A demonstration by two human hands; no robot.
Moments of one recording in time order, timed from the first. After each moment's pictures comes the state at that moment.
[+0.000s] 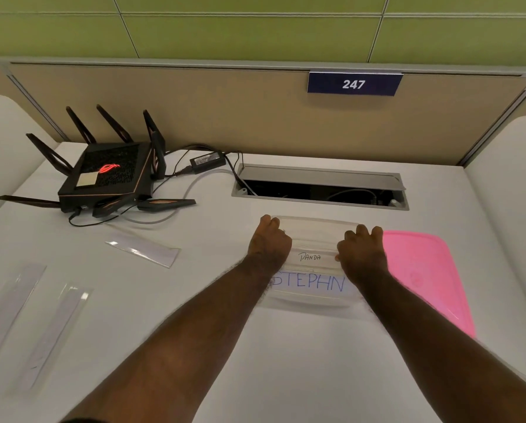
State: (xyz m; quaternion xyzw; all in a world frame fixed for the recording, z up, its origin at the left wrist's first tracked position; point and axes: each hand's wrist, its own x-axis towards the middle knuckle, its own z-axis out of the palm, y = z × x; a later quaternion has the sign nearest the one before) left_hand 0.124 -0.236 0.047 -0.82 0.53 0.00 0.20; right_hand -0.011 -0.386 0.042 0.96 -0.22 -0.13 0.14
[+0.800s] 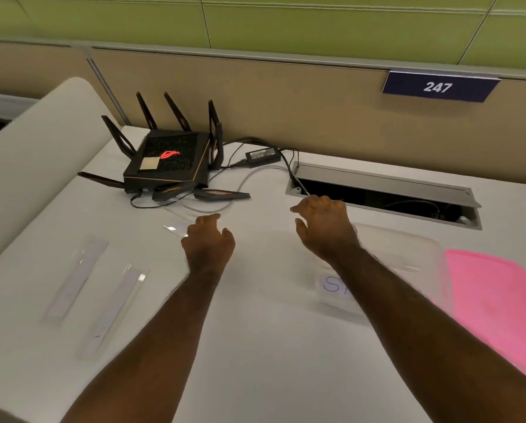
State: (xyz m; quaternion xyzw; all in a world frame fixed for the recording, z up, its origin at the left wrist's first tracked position) left_hand 0.223 -0.047 0.039 -0.97 0.06 -0.03 -0.22; right_hand 0.133 -0.263 0.075 0.99 -0.08 0.10 -0.10
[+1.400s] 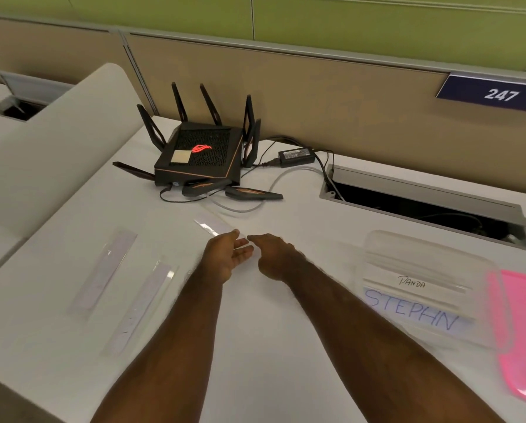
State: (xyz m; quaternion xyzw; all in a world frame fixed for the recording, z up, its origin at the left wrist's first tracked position) left_hand 0.261 -0.001 0.026 -0.60 -0.27 0.30 -0.69; right_hand 0.203 -0.122 0.030 0.92 -0.08 -0.21 -0.32
